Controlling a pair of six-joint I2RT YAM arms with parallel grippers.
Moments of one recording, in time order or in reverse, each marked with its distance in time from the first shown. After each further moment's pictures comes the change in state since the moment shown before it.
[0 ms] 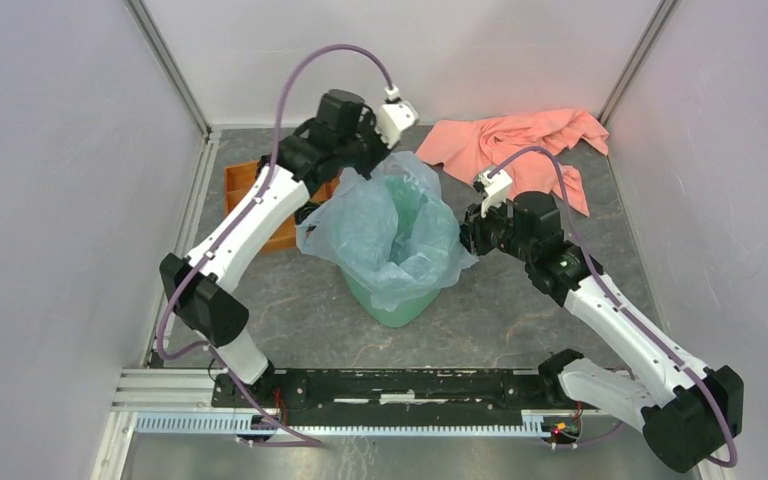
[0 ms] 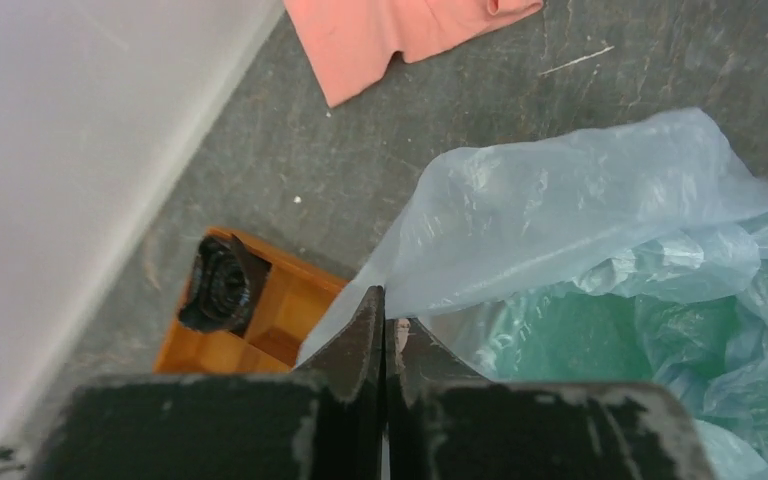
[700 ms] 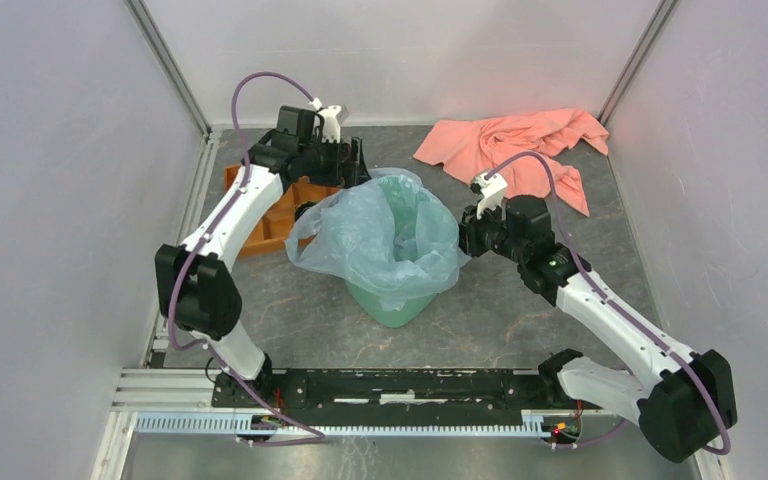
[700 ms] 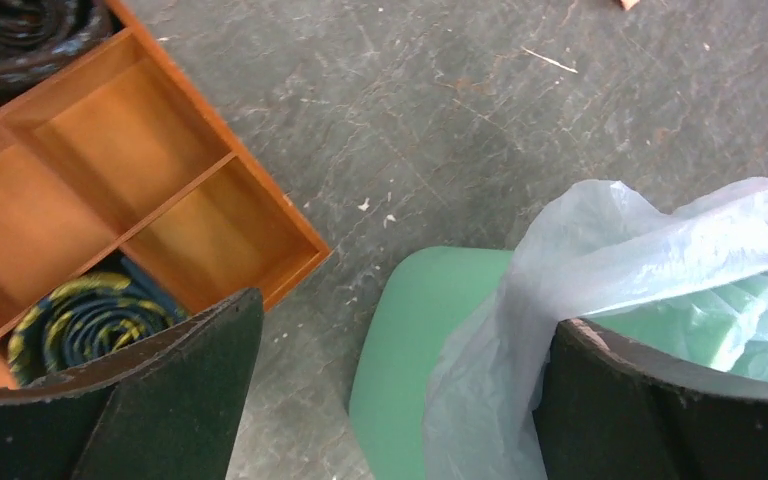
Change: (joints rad) left arm 0.312 0.022 -0.225 0.047 0.318 -0.632; right arm -0.001 0.050 -0.060 0.117 -0.006 0.064
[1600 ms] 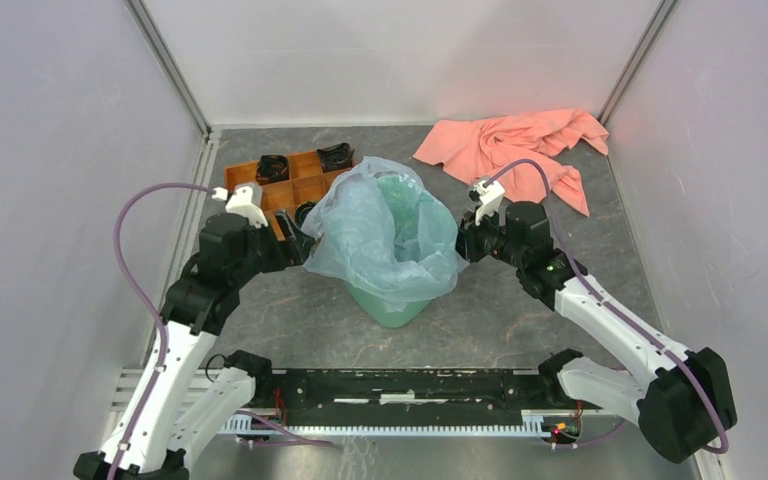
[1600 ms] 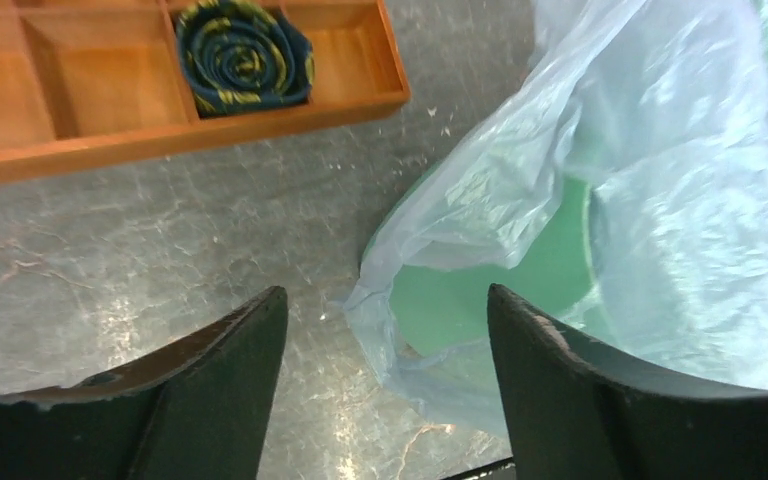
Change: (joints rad) left arm 0.006 -0.972 -0.636 -0.079 -0.389 -0.294; right arm -0.001 0.002 -0.076 0.078 -0.048 -0.013
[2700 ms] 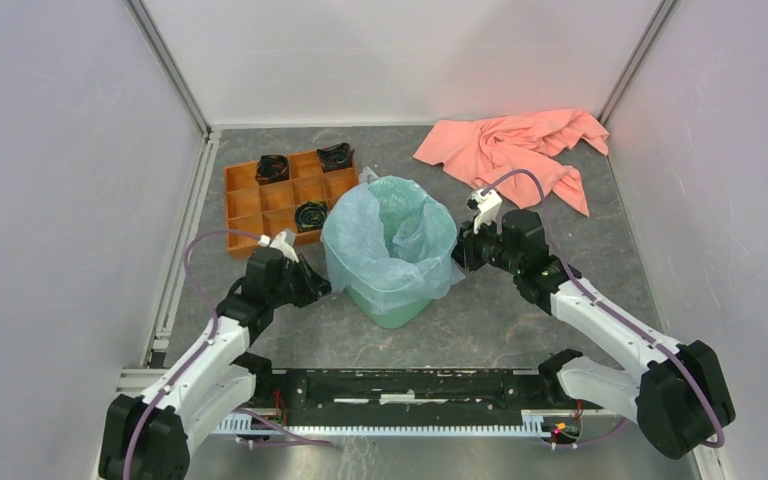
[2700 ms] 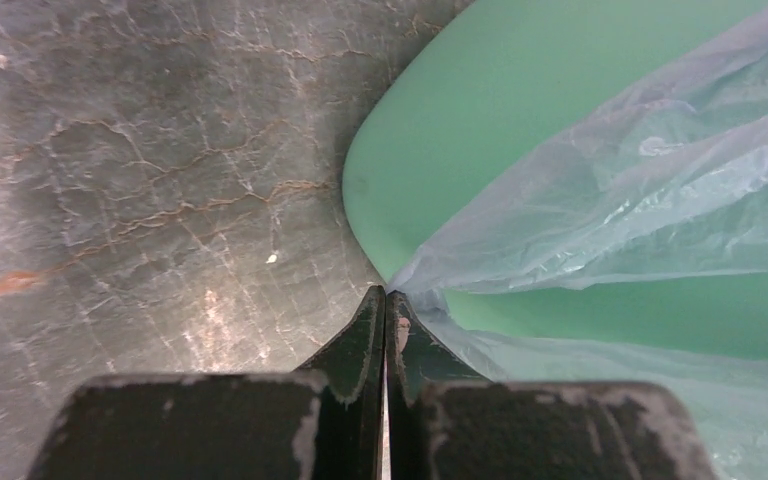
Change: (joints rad) left arm 0.000 0.091 -0.569 0.479 0.249 -0.264; right arm 0.000 0.021 -0.080 0.059 -0.018 0.039
